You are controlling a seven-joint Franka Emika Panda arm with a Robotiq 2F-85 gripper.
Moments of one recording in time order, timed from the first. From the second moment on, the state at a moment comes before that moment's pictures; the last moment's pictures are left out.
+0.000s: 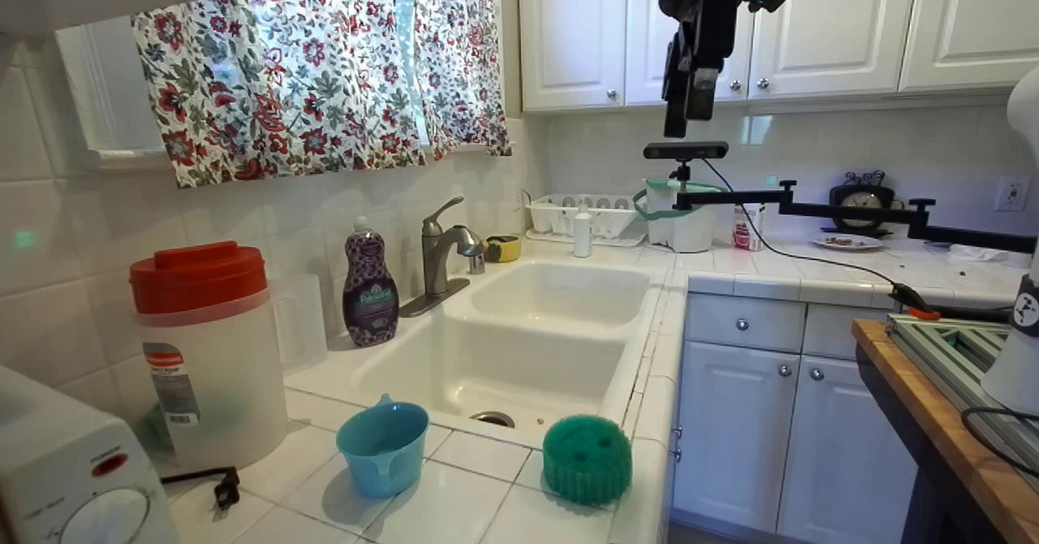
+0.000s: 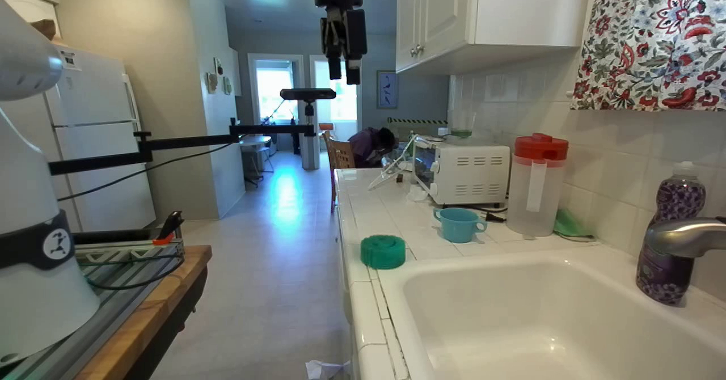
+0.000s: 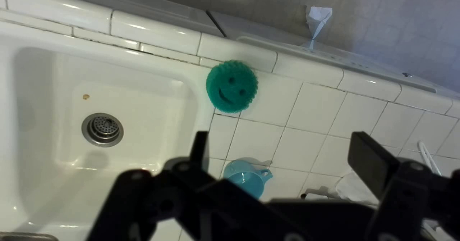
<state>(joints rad) 0.16 -0.42 0.07 -2.42 0.19 2.11 -0.09</state>
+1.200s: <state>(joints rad) 0.12 -0.39 0.07 -2.41 0.16 2.23 -0.09</state>
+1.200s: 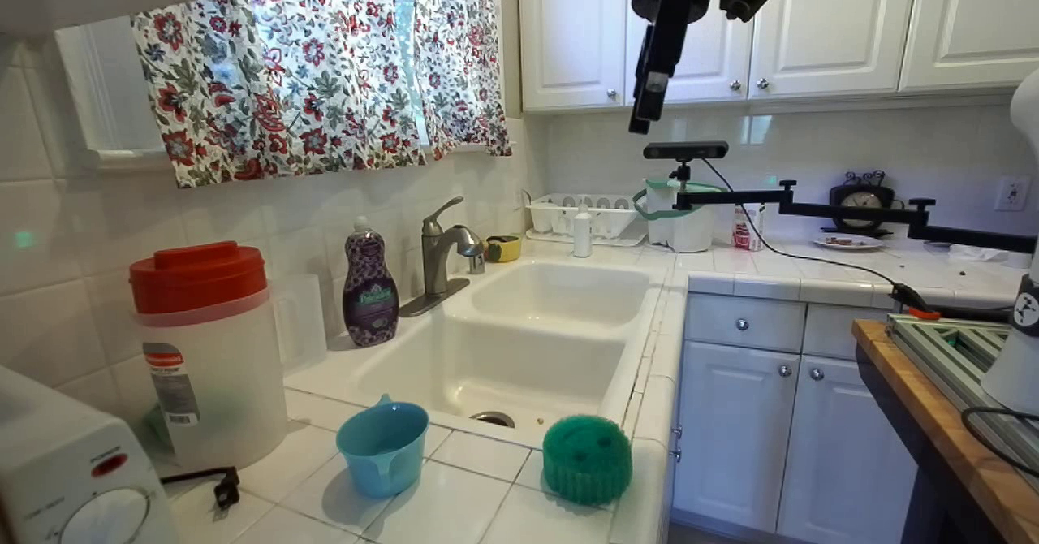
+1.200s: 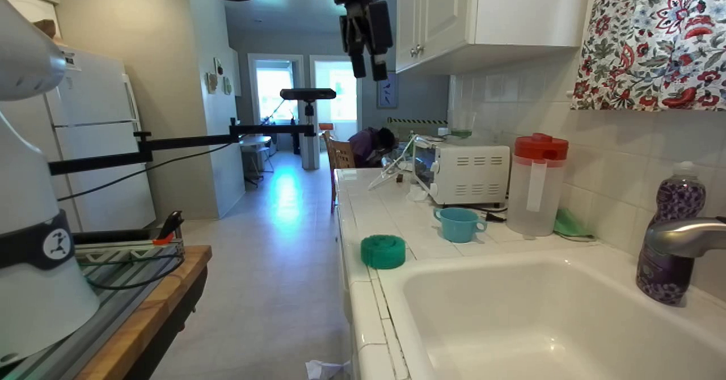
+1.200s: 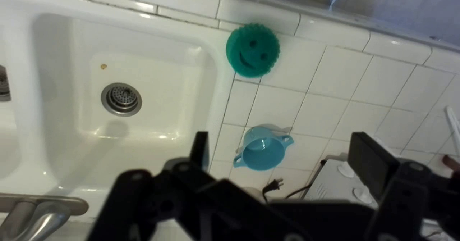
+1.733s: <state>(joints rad) 0.10 -0.18 0.08 -2.26 0.17 2.39 0.14</state>
